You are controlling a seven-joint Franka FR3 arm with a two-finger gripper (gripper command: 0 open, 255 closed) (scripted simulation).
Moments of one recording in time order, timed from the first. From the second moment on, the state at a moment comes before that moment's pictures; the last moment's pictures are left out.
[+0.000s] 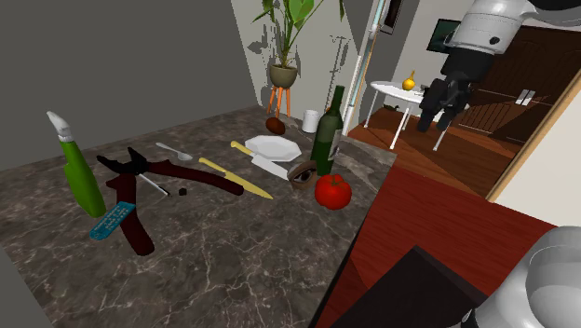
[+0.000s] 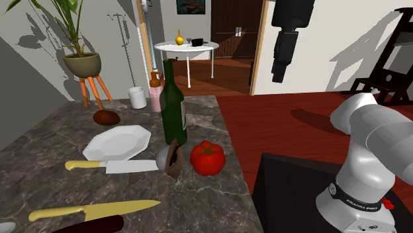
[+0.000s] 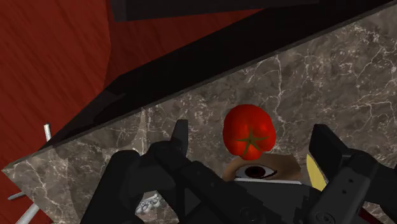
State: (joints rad) arm 0.02 -0.77 -0.06 -2.26 0.02 1.52 0.06
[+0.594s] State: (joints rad) arm -0.01 -0.65 0.02 -2.34 0.13 1.74 0.29
